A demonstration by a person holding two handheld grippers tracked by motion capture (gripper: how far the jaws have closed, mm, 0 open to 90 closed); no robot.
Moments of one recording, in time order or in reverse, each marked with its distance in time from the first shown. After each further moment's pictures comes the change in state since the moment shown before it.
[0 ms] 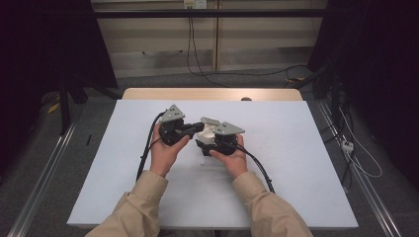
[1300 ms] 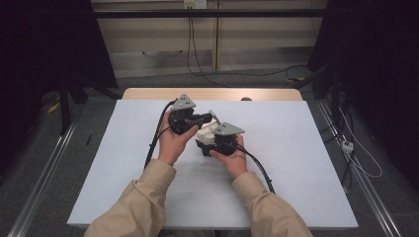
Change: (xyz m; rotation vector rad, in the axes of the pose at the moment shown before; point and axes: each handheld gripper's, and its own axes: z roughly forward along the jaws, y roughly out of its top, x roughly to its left) left arm -0.002 0.030 0.021 0.021 -0.013 0.043; right arm 0.001 0.000 0.000 0.008 -0.005 -0.006
